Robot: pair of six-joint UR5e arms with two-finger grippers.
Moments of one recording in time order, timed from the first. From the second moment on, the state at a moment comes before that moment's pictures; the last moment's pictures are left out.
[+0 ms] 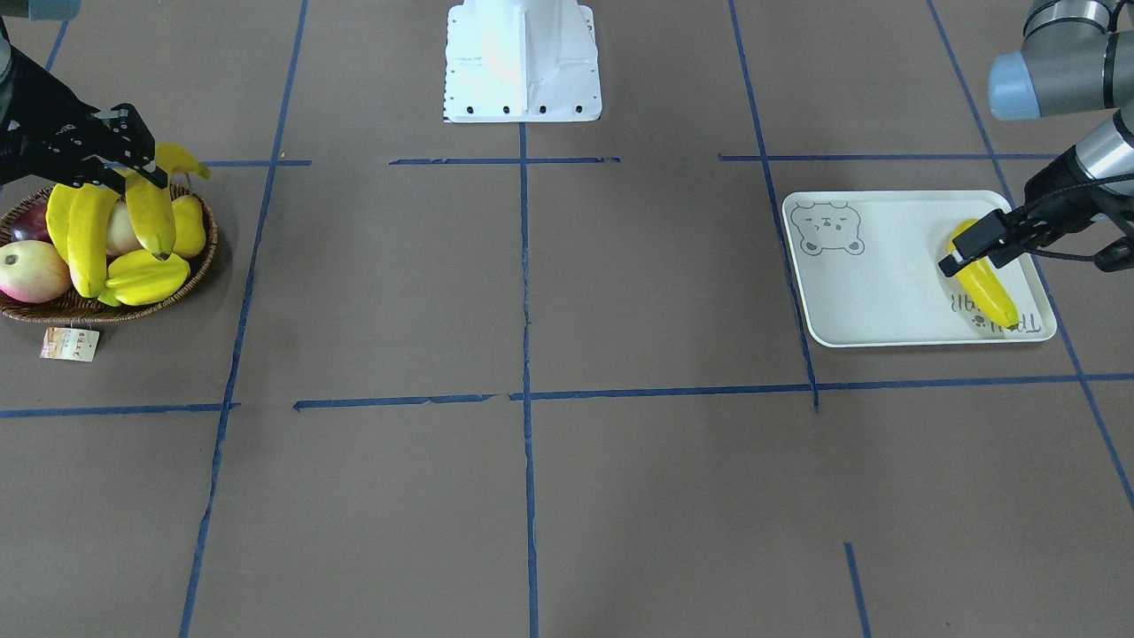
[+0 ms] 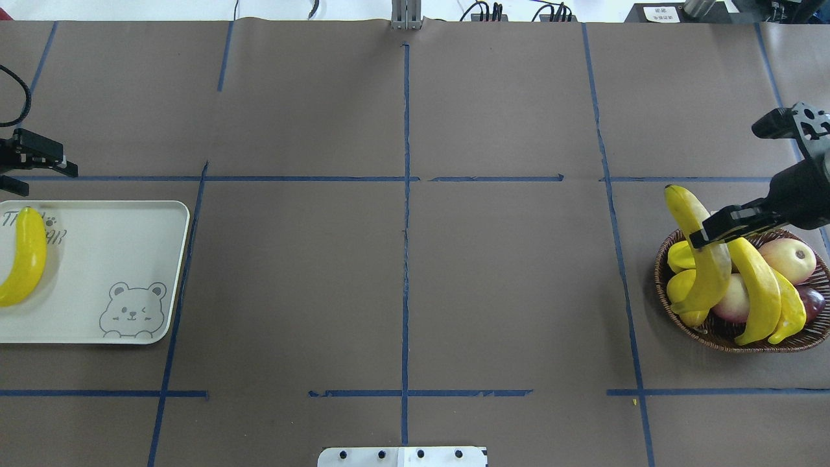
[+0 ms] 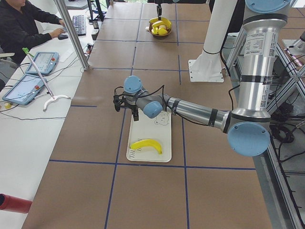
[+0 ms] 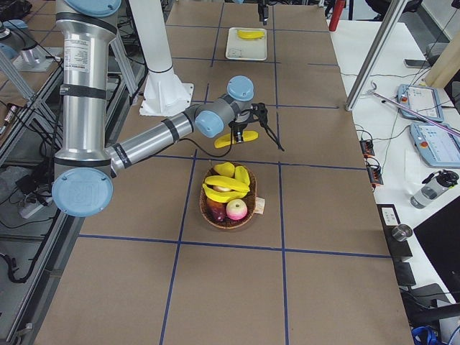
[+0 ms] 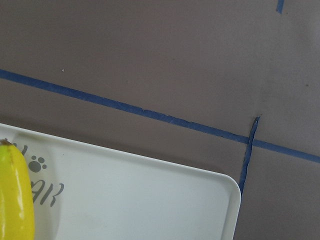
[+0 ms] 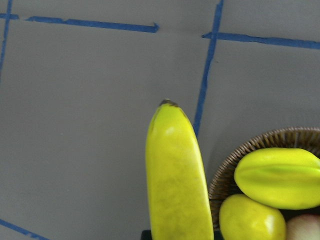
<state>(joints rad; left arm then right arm) -1.17 -1.61 -1.74 -2.06 -2.40 -1.02 1.01 -1.60 2.11 -1.34 2.42 0.70</state>
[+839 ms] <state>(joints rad) -1.01 -1.86 -1.74 -2.18 -2.40 -1.38 0.72 -1.16 2.04 -1.32 2.22 1.25</state>
